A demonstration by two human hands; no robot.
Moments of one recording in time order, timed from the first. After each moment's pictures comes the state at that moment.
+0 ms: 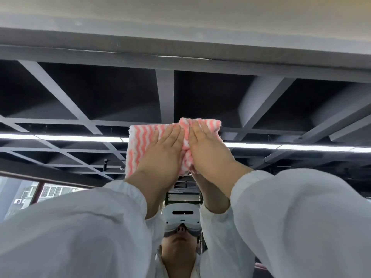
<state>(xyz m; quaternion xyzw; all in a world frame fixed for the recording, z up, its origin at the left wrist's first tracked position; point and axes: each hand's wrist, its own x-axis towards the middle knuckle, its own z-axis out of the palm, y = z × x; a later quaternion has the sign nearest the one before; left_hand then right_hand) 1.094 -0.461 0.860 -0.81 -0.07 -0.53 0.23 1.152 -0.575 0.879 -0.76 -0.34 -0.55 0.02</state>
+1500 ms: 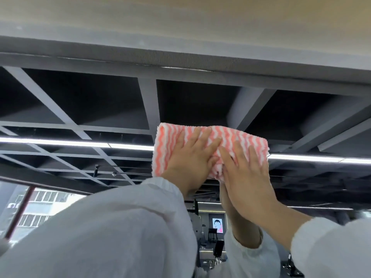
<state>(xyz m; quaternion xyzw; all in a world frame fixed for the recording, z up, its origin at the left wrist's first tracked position) 1.203 -0.652 0.887 -0.81 0.00 -0.54 0.24 1.261 -0.780 0.842 -0.76 -0.21 -0.62 0.07</state>
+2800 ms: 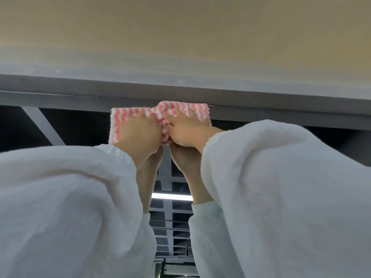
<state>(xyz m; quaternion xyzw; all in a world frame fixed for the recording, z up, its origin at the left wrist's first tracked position) 1.124 -0.482 1.039 -0.65 -0.27 -0.65 0.29 1.164 -0.589 1.054 -0.71 -0.37 -0.59 0.10</state>
